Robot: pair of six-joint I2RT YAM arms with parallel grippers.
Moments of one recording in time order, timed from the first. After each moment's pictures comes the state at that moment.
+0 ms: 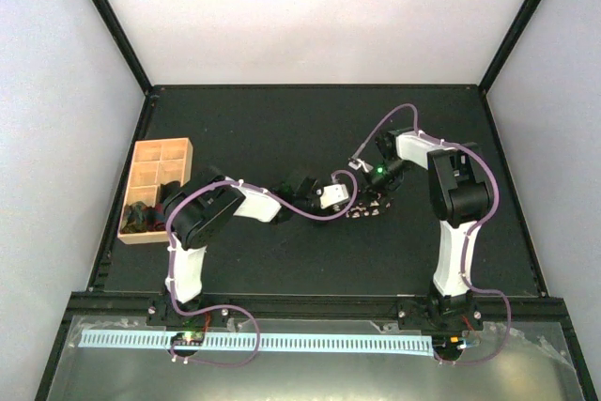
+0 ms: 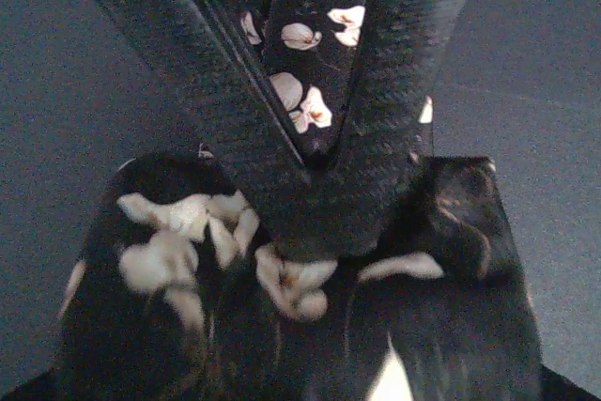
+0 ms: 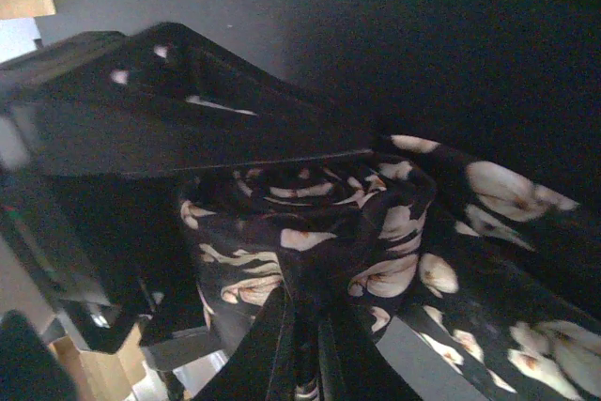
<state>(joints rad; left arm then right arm) -0.78 1.99 0.92 0.36 0.38 0.36 0.26 2.05 1.34 -1.03 -0.85 -0.13</state>
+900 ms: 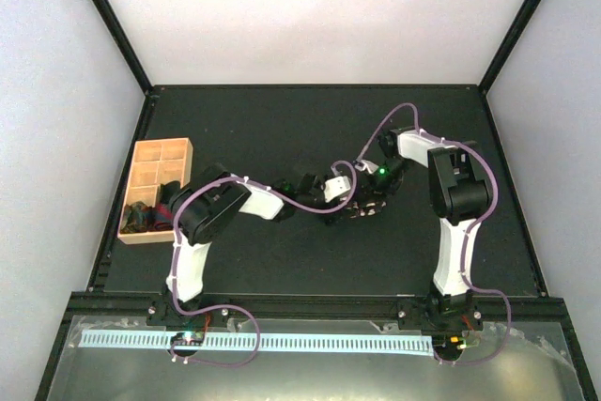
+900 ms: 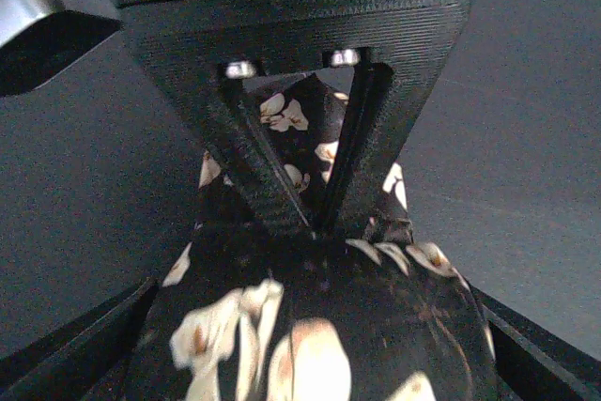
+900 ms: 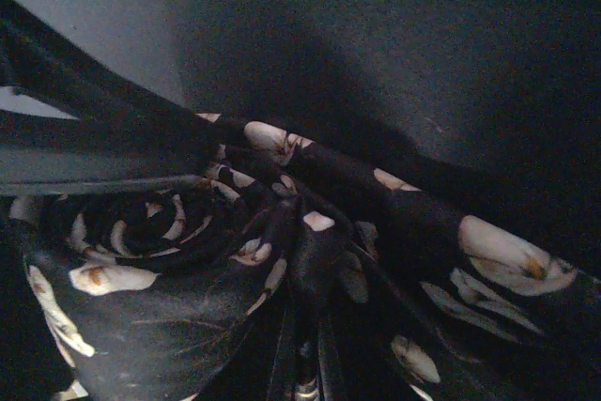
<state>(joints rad) -0.76 2.02 0.95 0.50 0.50 0.24 0.24 2.08 1.36 -1.04 -0.64 -0.14</state>
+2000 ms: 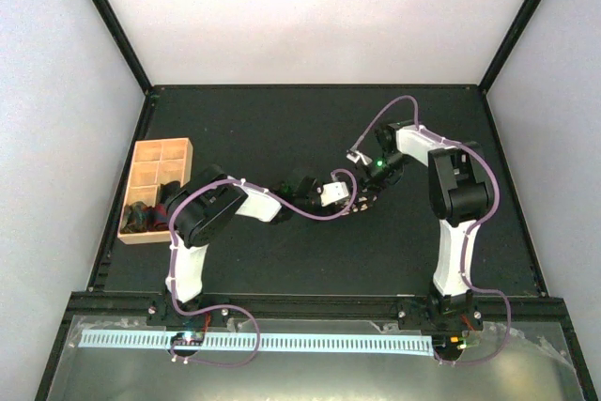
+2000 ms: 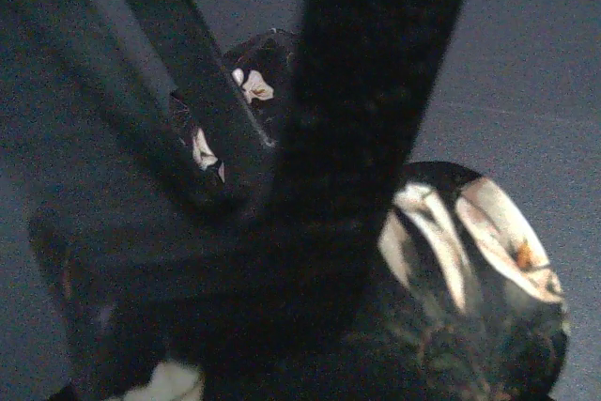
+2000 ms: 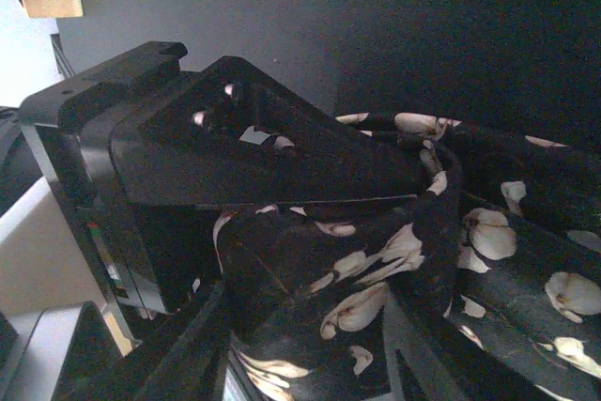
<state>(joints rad) -0.77 2.01 0.92 0.43 0.36 0.38 0.25 2.06 1.42 -1.08 -0.87 -0.19</state>
